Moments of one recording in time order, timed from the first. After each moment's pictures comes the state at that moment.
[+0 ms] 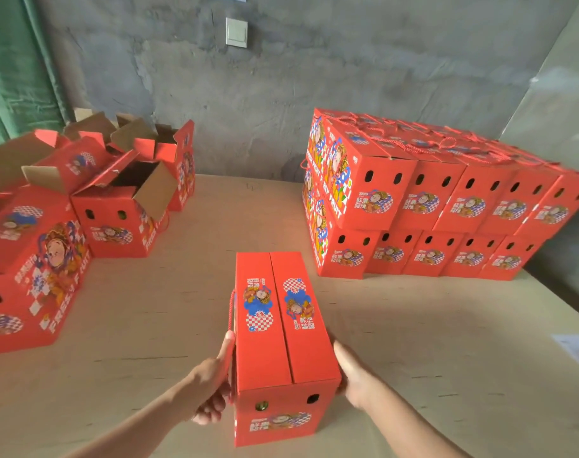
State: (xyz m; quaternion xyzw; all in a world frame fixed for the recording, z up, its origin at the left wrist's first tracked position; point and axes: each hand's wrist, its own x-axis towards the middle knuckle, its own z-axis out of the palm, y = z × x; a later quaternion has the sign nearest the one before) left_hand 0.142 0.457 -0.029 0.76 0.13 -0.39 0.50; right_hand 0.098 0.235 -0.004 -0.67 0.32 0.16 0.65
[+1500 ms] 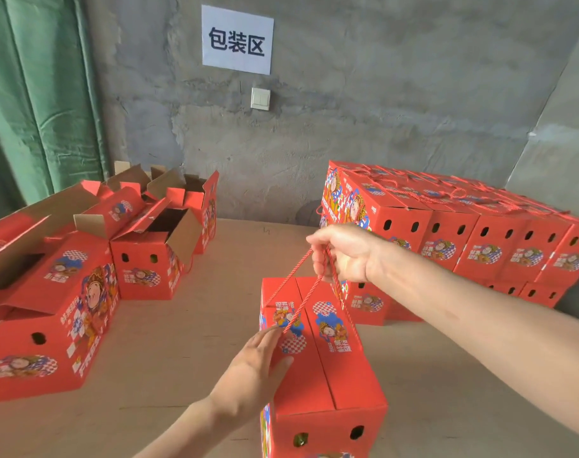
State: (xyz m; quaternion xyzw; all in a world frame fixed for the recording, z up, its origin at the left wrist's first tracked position) left_hand 0.152 0.459 0.043 0.87 -0.30 0.11 0.37; right_hand 0.178 0.308 0.235 -0.79 0.13 0.10 0.59
